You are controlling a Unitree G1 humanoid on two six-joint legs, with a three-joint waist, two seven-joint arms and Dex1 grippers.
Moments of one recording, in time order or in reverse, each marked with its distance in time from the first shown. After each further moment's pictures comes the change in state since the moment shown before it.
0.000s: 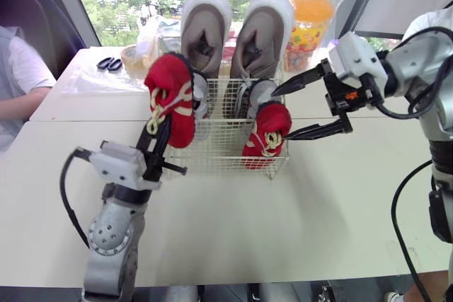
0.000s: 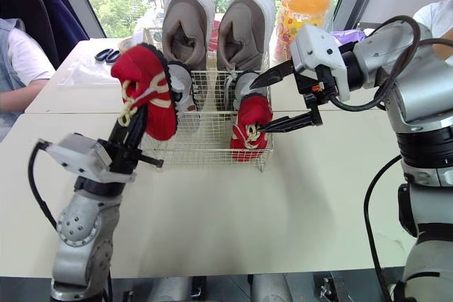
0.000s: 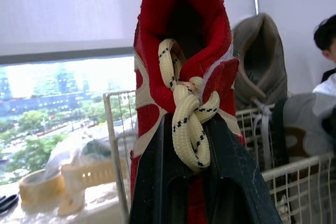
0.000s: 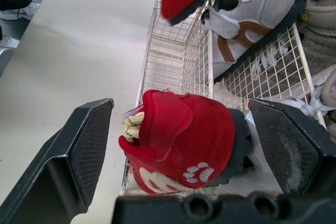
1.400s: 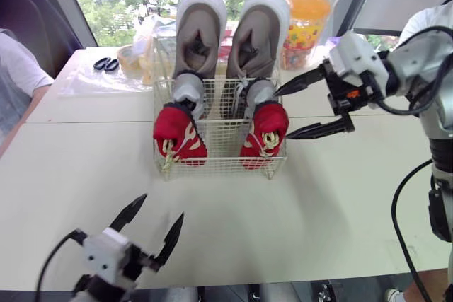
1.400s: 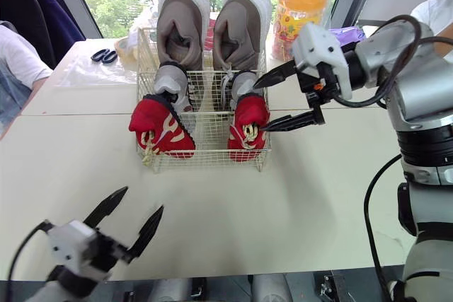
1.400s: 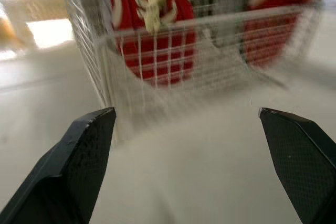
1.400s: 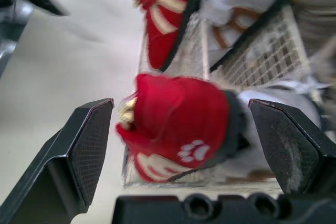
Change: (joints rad) left arm 0.749 0.466 0.183 -0.152 -0.459 0.027 -0.243; right arm 0.002 0.006 -0.049 0.027 0.011 0.046 -0.009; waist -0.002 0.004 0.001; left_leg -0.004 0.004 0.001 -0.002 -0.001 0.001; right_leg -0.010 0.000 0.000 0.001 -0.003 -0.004
